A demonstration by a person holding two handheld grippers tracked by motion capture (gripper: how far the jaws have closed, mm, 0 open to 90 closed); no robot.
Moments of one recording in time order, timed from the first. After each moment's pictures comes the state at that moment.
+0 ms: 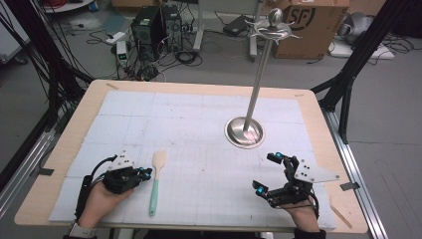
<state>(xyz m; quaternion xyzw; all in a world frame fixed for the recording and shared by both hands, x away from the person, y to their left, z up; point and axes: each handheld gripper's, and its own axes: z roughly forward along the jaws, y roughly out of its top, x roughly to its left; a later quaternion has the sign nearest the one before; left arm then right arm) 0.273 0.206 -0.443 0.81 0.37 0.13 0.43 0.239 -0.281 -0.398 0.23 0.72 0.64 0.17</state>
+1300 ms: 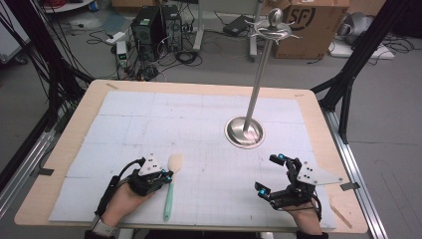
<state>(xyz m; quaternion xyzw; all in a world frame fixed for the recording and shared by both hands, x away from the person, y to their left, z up) 0.272 0.146 -0.449 0.84 0.31 0.16 0.41 0.234 -0.286 -0.398 0.24 0.72 0.63 0.17</state>
